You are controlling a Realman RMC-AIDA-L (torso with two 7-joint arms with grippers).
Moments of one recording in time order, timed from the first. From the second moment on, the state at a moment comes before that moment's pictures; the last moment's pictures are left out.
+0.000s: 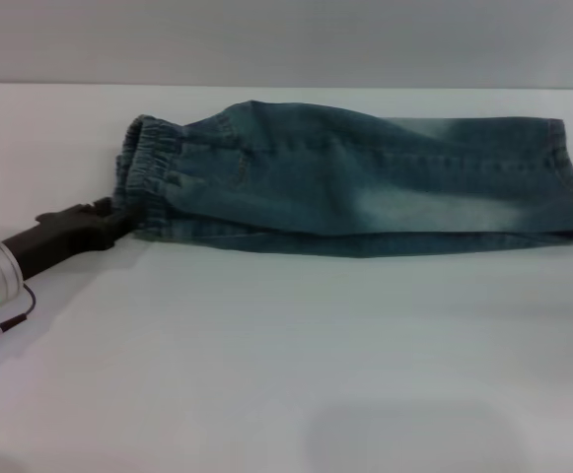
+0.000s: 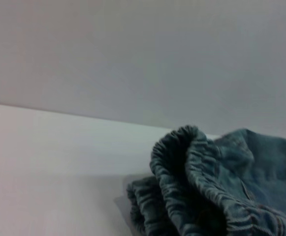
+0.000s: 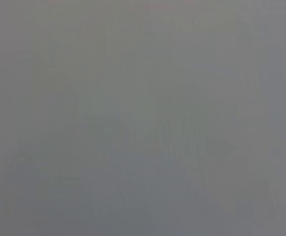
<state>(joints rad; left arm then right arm) -0.51 -2.06 0.65 0.33 1.71 0.98 -1.32 0.43 2.07 -0.50 -0.32 -1.13 -1.19 0.85</state>
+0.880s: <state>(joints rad) -0.51 -2.05 0.69 0.33 1.71 1.04 -1.36 0.42 2.07 -0.48 -0.31 -1.13 -1.19 0.86</state>
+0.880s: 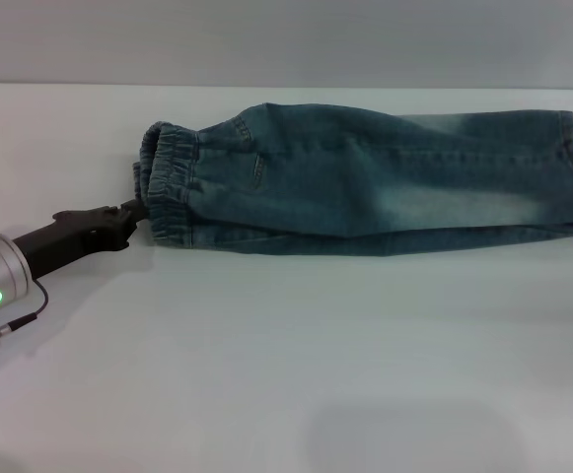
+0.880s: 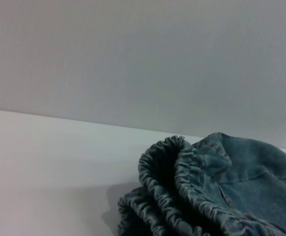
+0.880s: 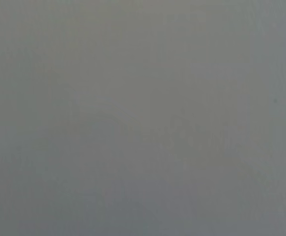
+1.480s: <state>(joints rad) -0.50 -2.04 0.69 0.39 1.71 1.06 -1.39 0.42 2.07 -0.48 -0.30 -1.13 -1.19 0.86</state>
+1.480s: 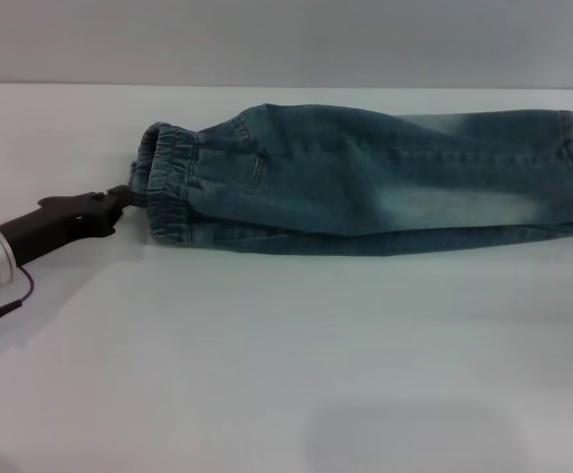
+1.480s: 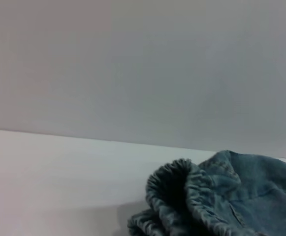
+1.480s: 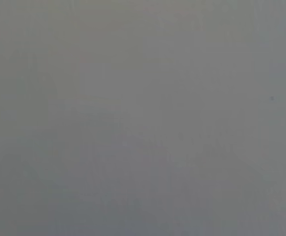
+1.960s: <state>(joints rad) -0.49 -2.01 0.69 0.39 1.71 1.07 -1.41 0.43 2.07 -0.48 -0.30 -1.13 -1.19 0.86</state>
